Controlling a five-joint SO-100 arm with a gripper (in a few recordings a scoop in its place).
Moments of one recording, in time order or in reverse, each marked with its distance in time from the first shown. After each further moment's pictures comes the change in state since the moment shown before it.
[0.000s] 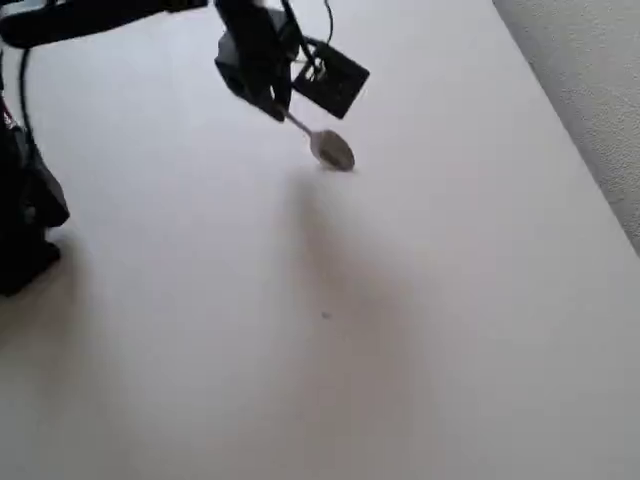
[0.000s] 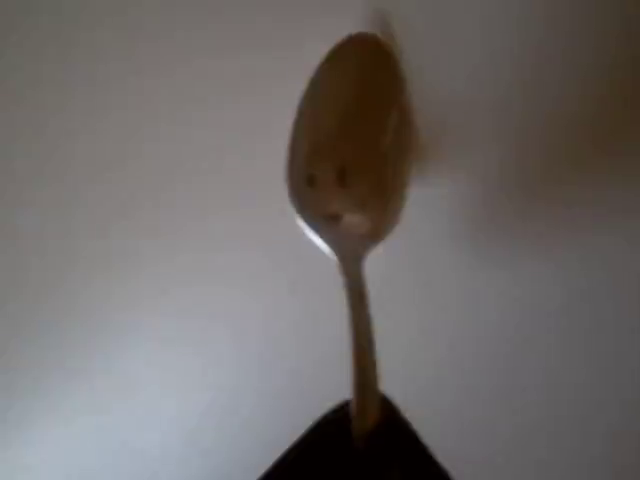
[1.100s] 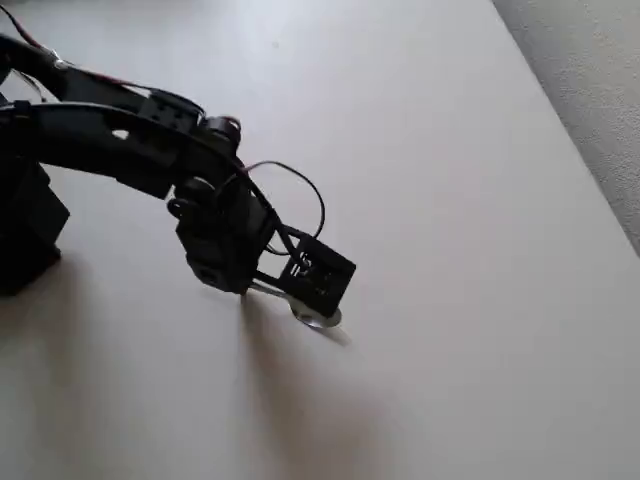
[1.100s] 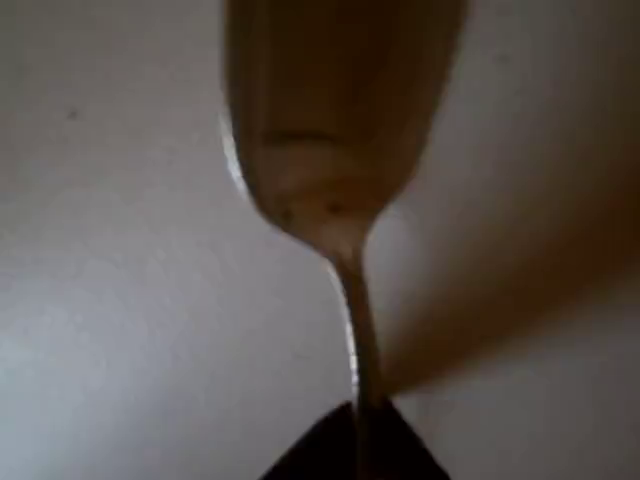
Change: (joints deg) arm 33.8 -2.1 11.5 -0.2 -45.2
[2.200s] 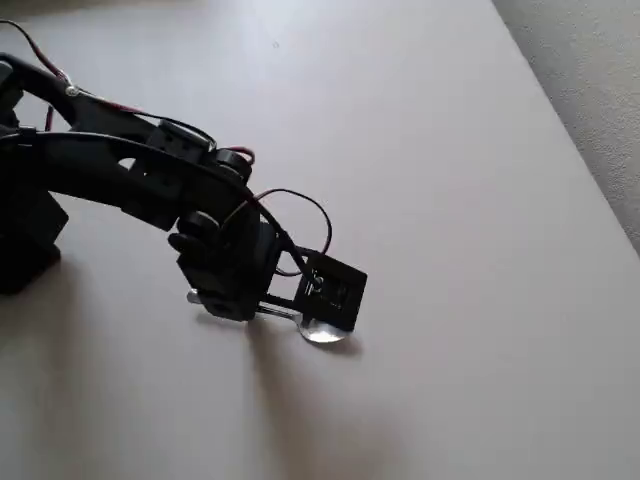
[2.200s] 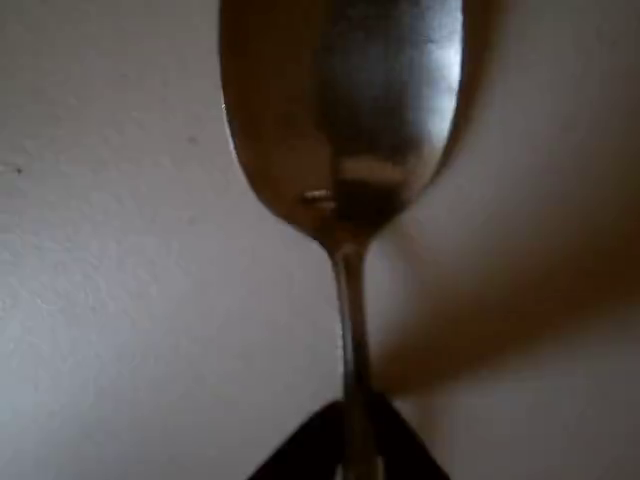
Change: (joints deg) arm 5.4 -6.4 -8.9 2.6 -10.4
